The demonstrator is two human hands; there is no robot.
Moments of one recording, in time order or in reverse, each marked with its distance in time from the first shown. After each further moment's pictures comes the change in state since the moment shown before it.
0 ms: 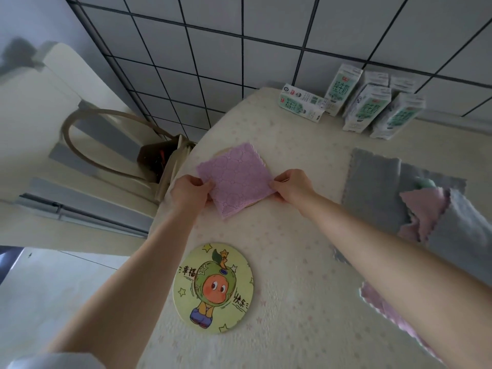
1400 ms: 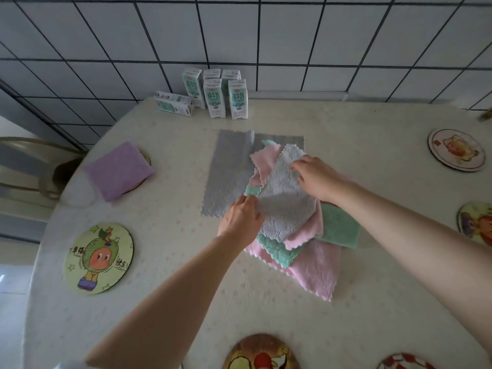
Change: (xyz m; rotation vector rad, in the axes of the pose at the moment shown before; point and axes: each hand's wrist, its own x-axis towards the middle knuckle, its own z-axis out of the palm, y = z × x) left_hand -0.320 0.048 0.257 0.596 -0.365 0.742; right_hand -0.083 0.226 -0.316 -0.825 0.092 -0.465
